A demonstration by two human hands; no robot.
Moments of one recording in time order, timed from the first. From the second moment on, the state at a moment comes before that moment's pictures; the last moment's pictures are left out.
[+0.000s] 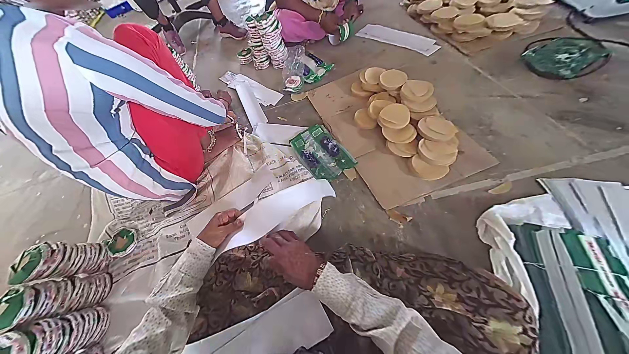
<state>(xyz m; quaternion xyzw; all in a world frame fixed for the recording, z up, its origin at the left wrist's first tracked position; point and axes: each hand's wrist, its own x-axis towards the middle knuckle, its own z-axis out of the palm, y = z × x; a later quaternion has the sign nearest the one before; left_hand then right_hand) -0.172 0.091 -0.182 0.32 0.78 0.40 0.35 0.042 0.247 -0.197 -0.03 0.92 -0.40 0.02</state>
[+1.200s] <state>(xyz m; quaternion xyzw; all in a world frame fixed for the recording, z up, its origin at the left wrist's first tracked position) -0.020 0.216 -0.186 0.50 0.78 0.28 0.25 0.139 0.379 -0.243 0.36 0.56 -0.69 -0.30</state>
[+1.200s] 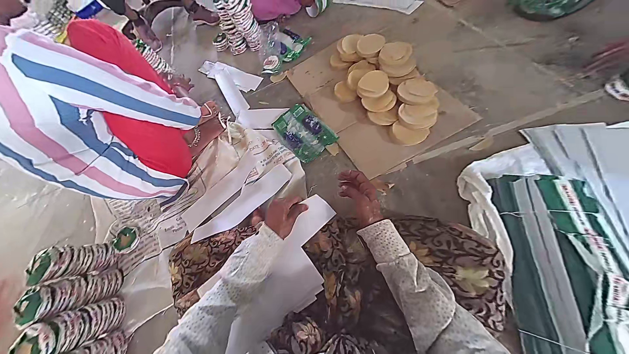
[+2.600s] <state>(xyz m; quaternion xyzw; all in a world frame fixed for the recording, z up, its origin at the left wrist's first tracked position) -0.006 0.295 -0.235 0.56 0.74 -0.07 0.36 0.149 0.364 -0.238 0.36 0.89 -0.23 0.18</state>
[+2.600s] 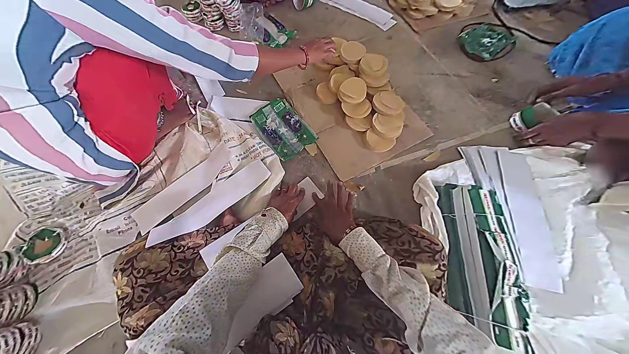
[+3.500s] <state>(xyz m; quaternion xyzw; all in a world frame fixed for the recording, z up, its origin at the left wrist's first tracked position) -0.007 0.294 -0.238 0.56 0.75 -0.06 0.35 0.147 0.383 -0.232 0.38 0.88 -0.18 0.22</state>
